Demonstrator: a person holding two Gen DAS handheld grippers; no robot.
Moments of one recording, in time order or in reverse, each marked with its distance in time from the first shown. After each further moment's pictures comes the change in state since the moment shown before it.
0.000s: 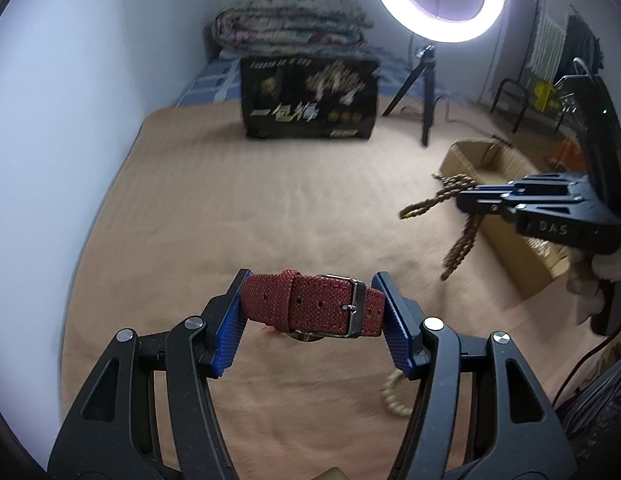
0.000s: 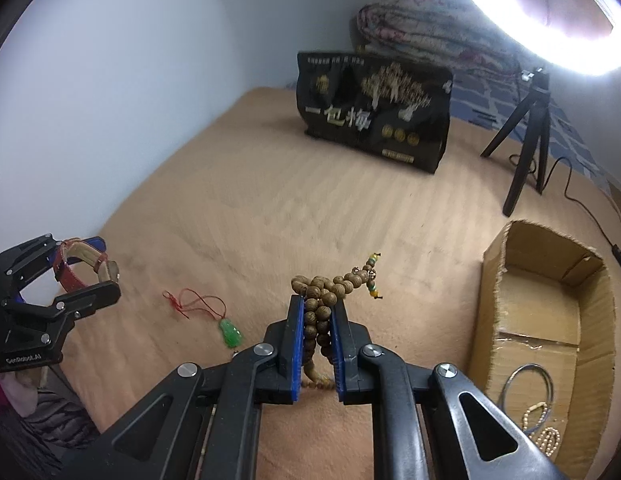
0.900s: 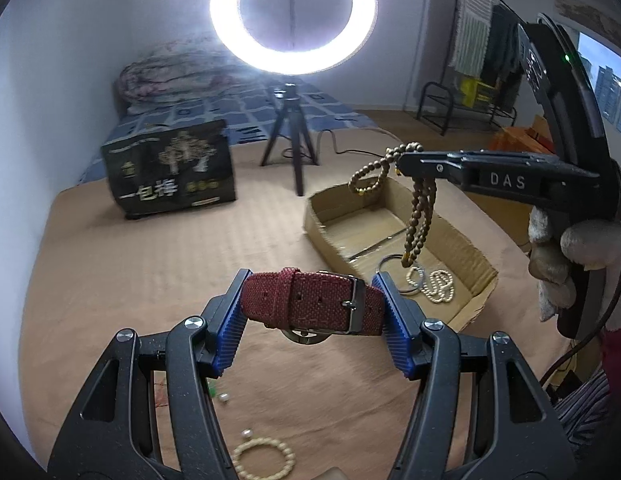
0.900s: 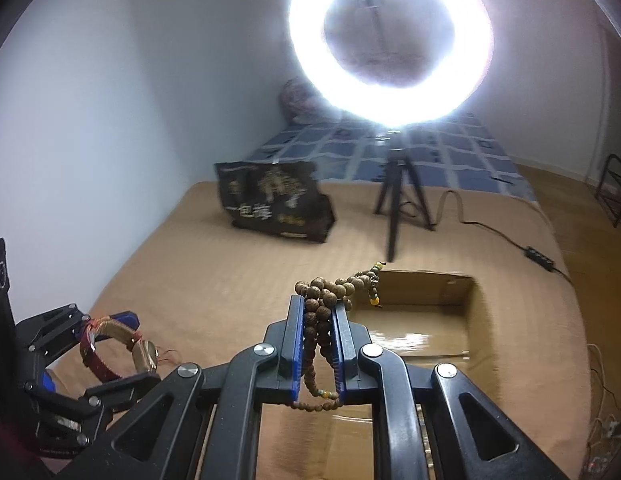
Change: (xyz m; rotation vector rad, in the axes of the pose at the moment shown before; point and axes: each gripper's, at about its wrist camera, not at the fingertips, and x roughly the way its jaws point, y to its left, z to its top) left arm 0.001 -0.153 0.055 0.163 -0.084 -0.196; right arm -0.113 -0.104 -0.005 0.172 -0.223 -0.121
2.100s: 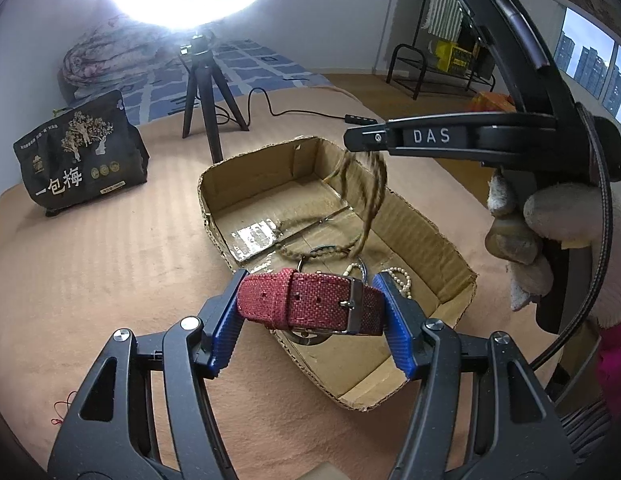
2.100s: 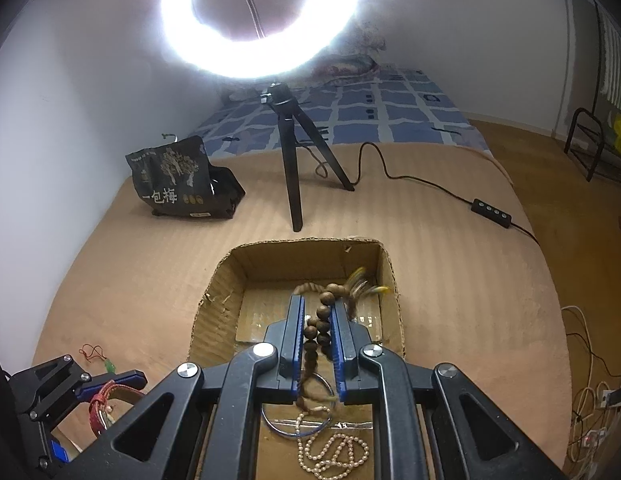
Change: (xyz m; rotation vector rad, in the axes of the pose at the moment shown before) left arm 0.091 -0.081 0.007 0.041 0.121 -0.089; right arm 0.043 -0.098 -0.012 0.112 0.105 -0.081
